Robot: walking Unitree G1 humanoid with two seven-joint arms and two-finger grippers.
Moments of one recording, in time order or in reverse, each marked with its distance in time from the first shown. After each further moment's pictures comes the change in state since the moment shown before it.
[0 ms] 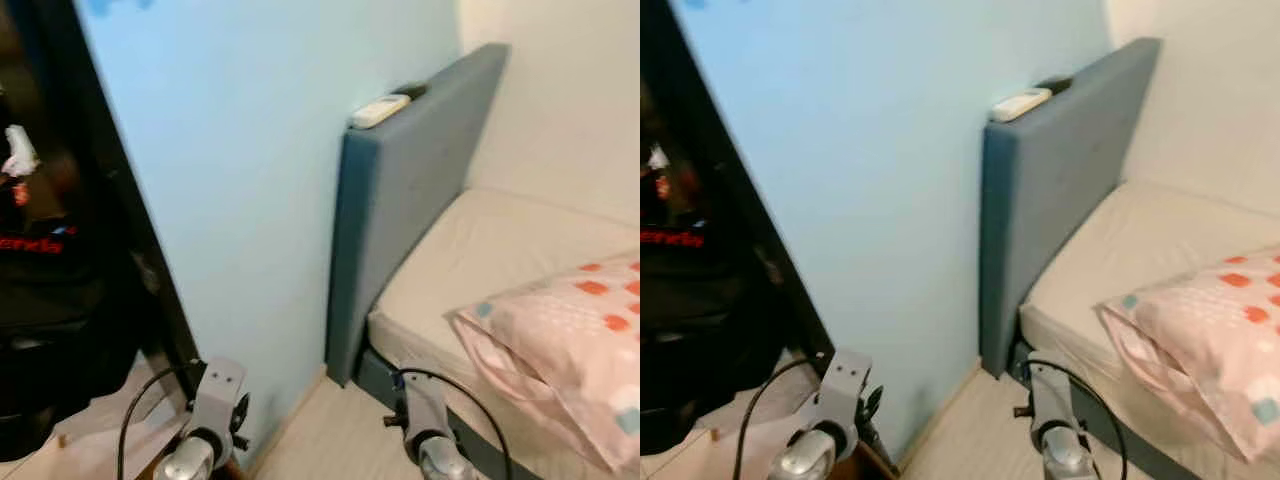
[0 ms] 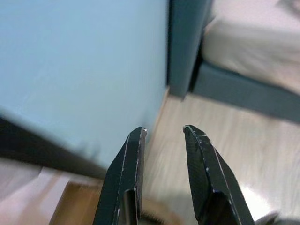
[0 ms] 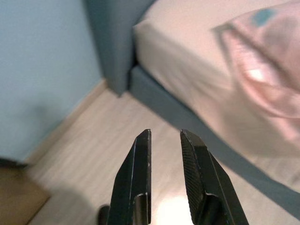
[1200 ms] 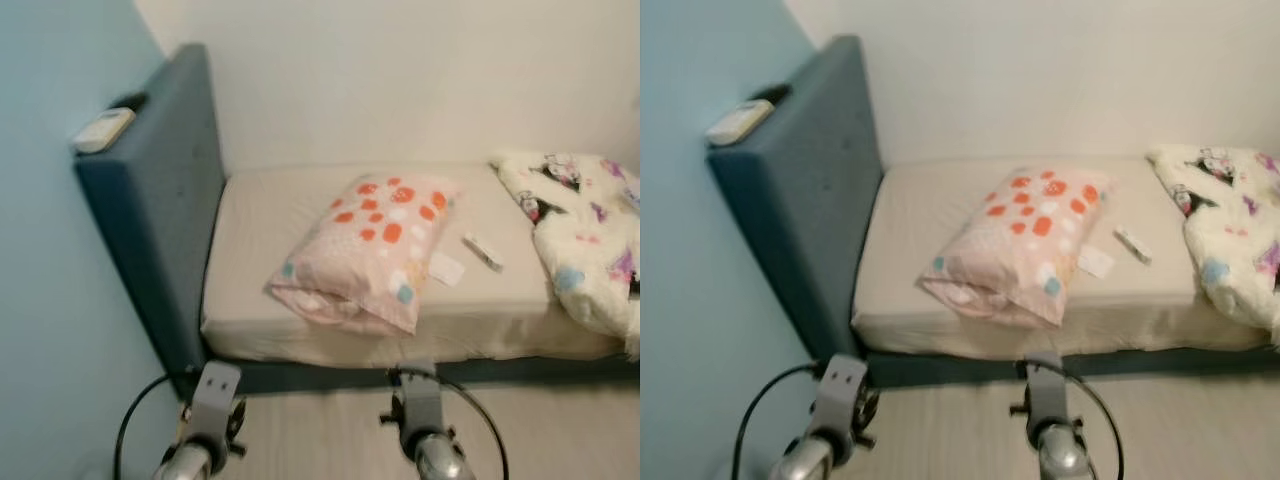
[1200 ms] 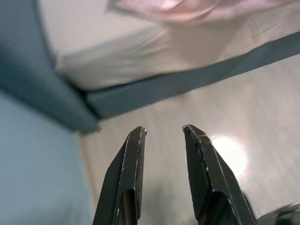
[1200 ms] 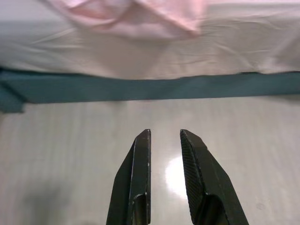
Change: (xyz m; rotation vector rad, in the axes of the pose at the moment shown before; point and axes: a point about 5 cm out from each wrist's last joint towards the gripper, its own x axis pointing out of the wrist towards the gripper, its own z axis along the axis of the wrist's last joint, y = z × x) left arm -0.004 0.008 -0.014 -0.030 0.041 0.037; right arm -0.002 0.010 0.000 0.007 -0.025 0.023
